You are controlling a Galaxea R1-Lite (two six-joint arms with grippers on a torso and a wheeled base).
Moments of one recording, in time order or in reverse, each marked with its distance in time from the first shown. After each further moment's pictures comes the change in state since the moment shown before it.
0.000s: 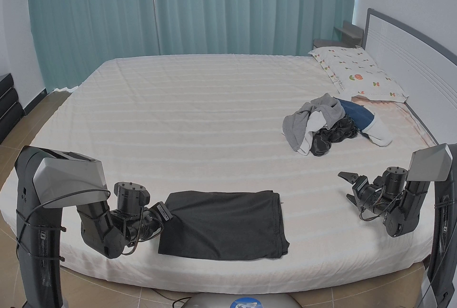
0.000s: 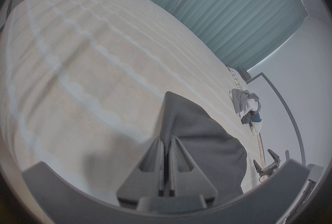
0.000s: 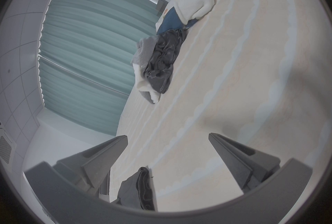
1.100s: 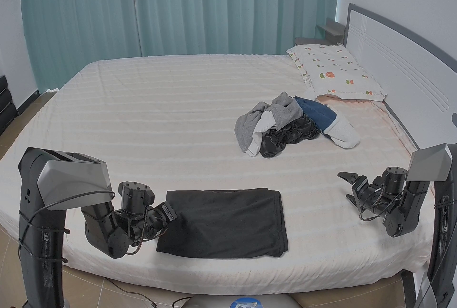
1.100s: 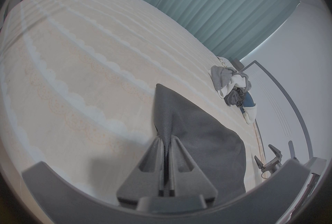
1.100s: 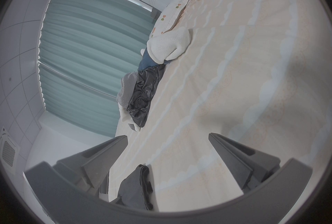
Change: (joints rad) left arm -0.021 0.017 -0.031 0.000 -0.007 0.036; right arm 0.001 0.000 0.000 0.001 -0.002 0.000
